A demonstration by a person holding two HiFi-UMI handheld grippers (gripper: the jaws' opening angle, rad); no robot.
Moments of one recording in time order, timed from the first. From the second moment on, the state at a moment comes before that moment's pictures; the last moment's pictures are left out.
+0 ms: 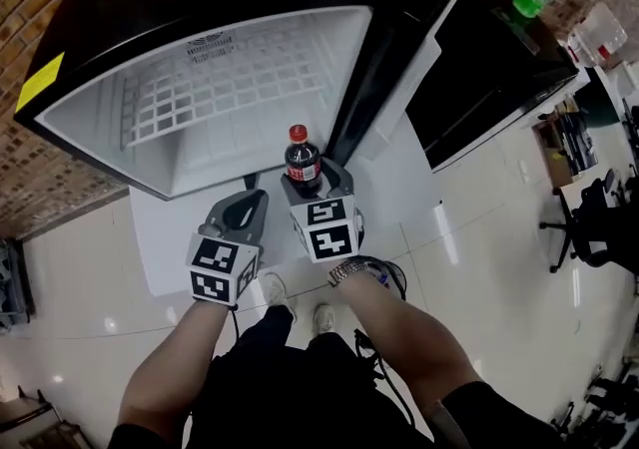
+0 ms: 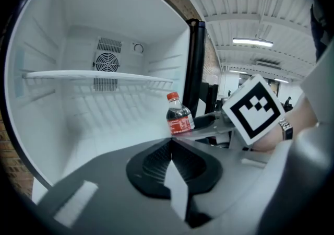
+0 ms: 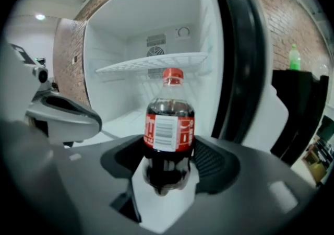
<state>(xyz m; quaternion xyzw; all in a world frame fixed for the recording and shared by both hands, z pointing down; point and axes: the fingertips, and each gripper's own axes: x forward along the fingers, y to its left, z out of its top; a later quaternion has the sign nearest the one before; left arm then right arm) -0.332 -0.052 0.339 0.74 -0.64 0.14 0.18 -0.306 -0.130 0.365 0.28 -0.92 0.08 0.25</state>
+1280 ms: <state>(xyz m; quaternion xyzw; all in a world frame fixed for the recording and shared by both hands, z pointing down) 0.059 -0.009 0.557 0.84 -0.38 0.27 0.27 0.115 0.011 0.621 0.41 -0.78 0.32 0.35</state>
